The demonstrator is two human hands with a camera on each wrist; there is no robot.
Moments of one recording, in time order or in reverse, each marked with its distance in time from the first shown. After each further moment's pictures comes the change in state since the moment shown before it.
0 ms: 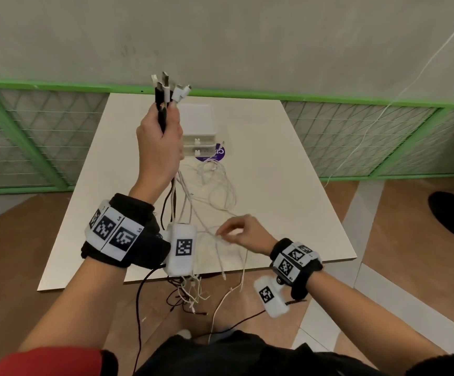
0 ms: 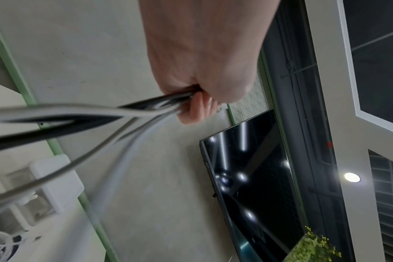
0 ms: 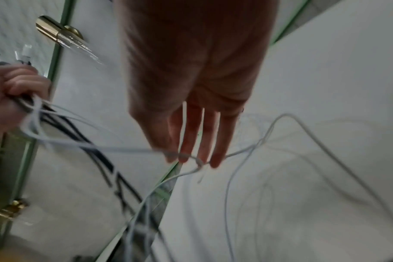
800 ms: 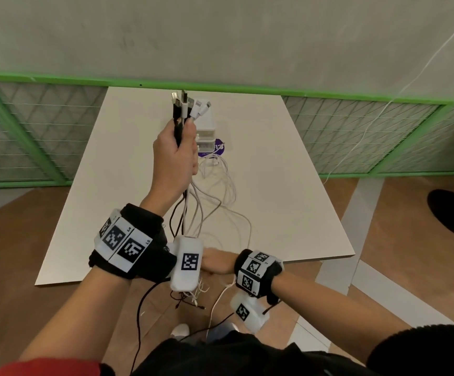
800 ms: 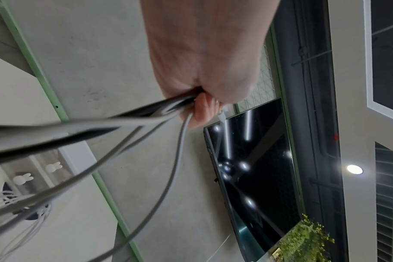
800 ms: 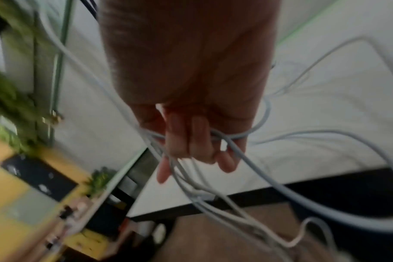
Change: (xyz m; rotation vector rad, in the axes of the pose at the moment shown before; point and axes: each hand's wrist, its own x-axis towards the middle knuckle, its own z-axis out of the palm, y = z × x) left_hand -0.026 -0.003 0.013 -0.072 -0.111 -0.141; right_hand -0.001 -0.016 0.068 -0.123 -0.557 0.179
